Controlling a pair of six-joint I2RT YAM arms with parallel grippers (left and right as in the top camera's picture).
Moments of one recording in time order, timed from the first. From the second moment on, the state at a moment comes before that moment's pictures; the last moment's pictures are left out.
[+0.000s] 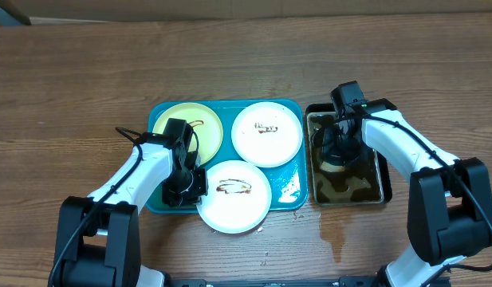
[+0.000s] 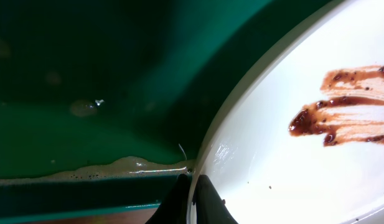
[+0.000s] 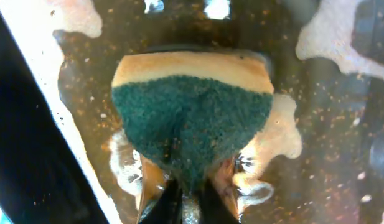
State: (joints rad) left arm -0.17 1.66 0.90 -0.97 0.22 -0.29; right arm 0.24 1.83 1.16 -0.84 -0.02 0.44
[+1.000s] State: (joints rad) left arm -0.17 1.66 0.90 -0.97 0.22 -0.29; right arm 0.24 1.82 1.15 -0.89 -0.02 0.44
